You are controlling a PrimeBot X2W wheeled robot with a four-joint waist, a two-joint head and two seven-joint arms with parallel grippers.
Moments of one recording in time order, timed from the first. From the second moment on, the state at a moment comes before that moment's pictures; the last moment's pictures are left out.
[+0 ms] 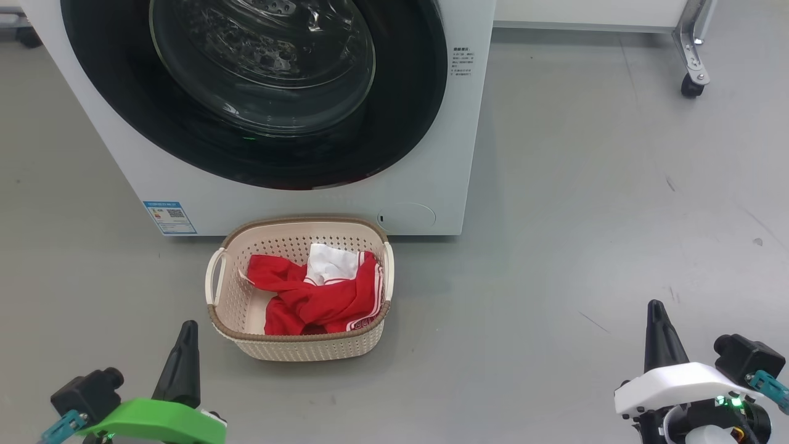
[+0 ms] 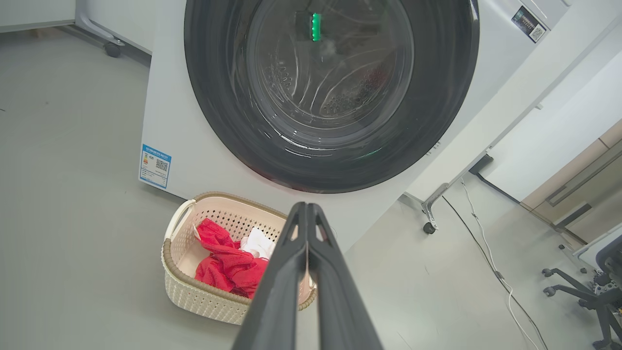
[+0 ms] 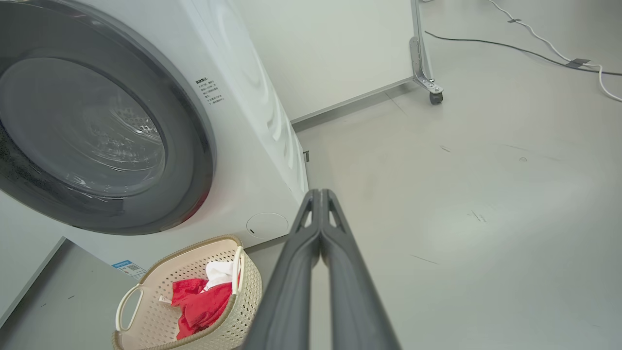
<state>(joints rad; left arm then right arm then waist) -0.01 0.11 -0.17 0.25 -0.80 -0.12 -0.19 0.03 -0.06 0.08 0.22 0.57 0.01 -0.19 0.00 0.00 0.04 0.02</state>
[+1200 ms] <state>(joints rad) -0.02 0.09 -0.07 0.26 -1.18 -0.12 -0.06 0.00 -0.05 -0.01 0.24 1.05 0.06 -0.06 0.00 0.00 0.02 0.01</state>
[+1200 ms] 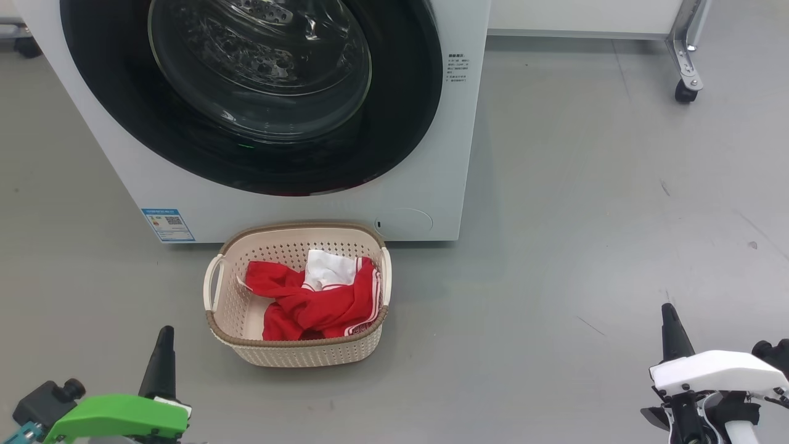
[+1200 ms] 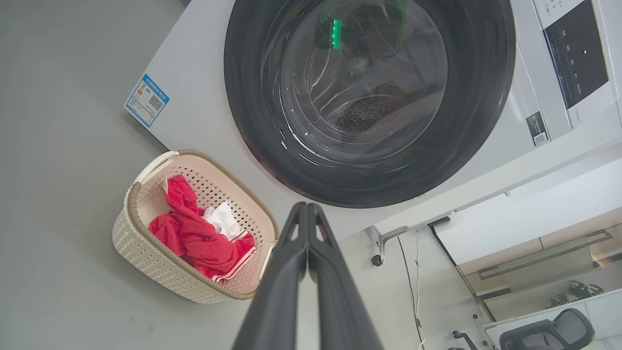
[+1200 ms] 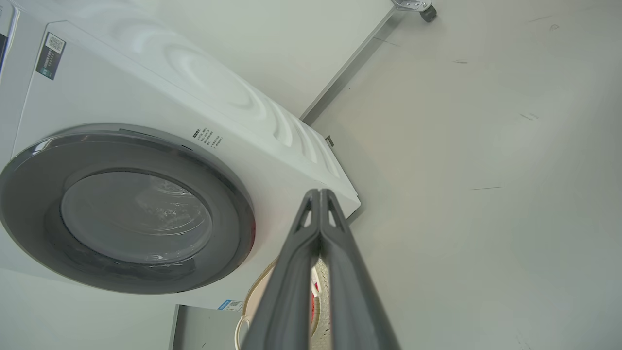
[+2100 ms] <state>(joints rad) -0.04 0.08 0.00 0.27 -1.47 -0.12 0.03 -0.03 -0.05 -0.08 0.27 1.40 0.10 0.04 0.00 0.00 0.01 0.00</state>
